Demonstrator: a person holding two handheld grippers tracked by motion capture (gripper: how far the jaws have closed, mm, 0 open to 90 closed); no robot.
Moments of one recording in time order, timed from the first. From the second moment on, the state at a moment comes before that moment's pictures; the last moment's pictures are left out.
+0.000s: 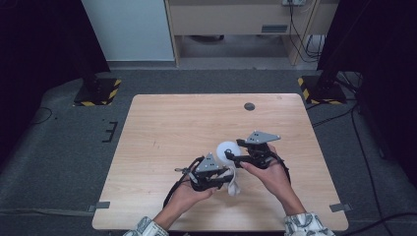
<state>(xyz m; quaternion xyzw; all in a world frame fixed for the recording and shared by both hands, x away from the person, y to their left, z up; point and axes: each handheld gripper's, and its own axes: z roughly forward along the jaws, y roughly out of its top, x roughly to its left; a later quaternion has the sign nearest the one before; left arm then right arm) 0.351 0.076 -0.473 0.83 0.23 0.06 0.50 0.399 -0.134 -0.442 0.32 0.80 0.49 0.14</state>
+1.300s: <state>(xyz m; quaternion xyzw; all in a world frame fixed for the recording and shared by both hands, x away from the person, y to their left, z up) 0.350 0.094 -0.471 0.84 0.25 0.10 0.47 0.401 -0.134 -0.444 0.32 0.79 0.50 0.13</state>
